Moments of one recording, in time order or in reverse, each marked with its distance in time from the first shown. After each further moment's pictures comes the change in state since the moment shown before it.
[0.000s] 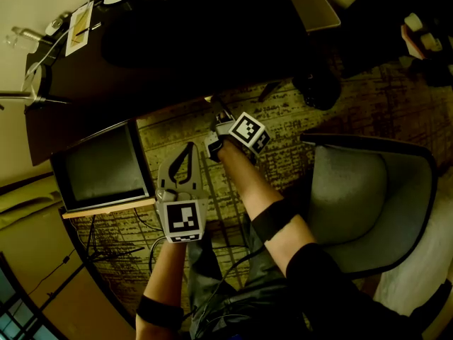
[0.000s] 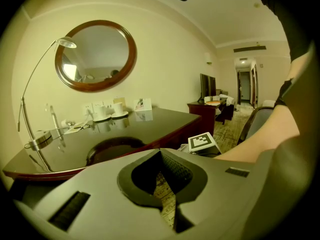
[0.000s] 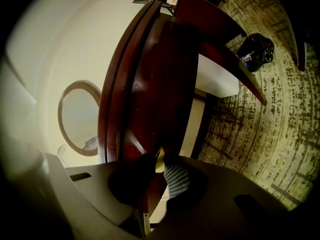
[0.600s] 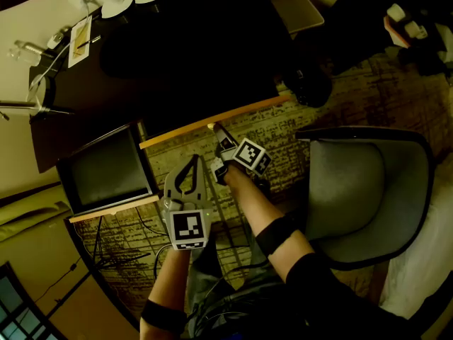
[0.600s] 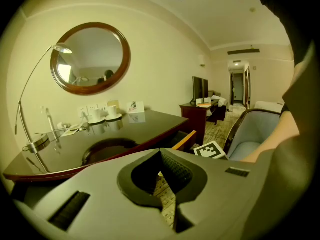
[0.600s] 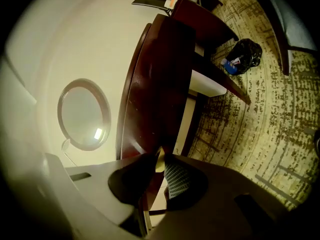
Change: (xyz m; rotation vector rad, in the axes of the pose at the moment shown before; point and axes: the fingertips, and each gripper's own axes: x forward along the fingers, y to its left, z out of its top) left arm -0.041 -0.031 0.011 0.020 -0.005 -0.065; right arm -0.083 -0.013 -0.034 -0.008 0.048 -0.057
